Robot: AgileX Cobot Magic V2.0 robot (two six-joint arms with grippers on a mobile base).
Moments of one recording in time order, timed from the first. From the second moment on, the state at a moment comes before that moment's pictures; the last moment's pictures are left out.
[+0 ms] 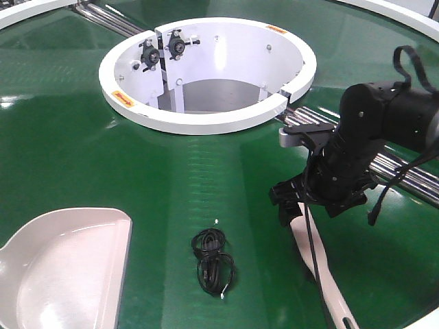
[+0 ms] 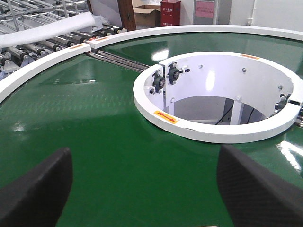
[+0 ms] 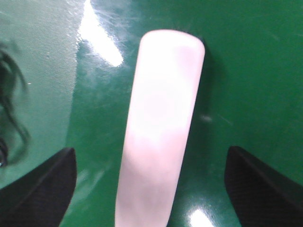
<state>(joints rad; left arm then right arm) 0.01 0.59 -0.86 -0.07 0.58 0.13 0.31 1.76 -1.29 0.08 1.06 0.02</state>
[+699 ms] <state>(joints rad) 0.01 0.59 -0.86 -0.07 0.58 0.13 0.31 1.88 -1.29 0.05 1.00 0.02</state>
